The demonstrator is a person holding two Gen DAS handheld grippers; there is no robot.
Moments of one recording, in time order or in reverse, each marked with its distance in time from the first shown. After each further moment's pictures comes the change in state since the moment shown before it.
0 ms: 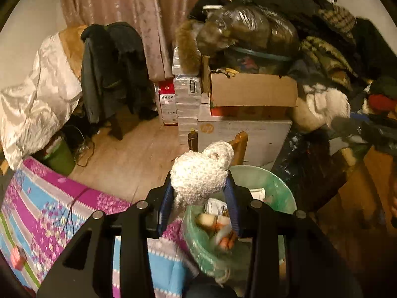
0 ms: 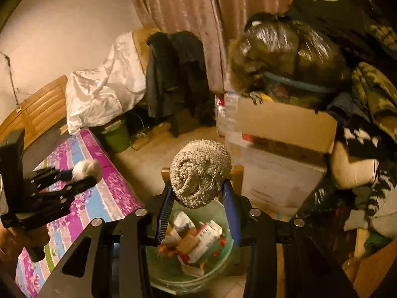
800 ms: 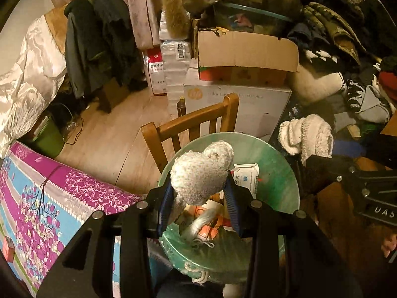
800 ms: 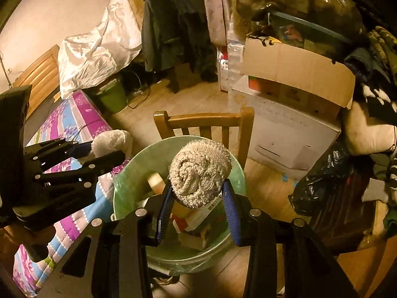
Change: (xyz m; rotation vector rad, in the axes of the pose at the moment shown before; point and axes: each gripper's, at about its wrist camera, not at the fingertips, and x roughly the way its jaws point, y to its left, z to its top) left arm 0.064 -0.035 -0.026 -0.004 0.168 -0.037; right arm 0.097 0.034 -0.055 -0.014 0.217 0.018
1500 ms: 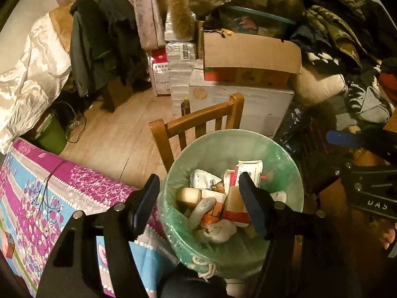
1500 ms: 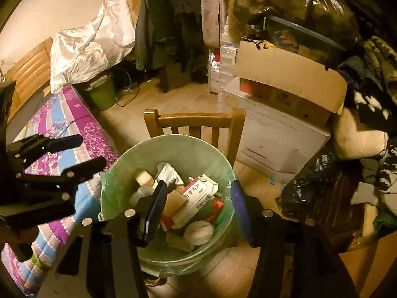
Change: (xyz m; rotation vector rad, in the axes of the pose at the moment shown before) left arm -0.009 0.015 -0.011 -0.024 -0.018 0.010; right arm 0.008 0.009 -0.004 -0.030 -0.009 -0.098
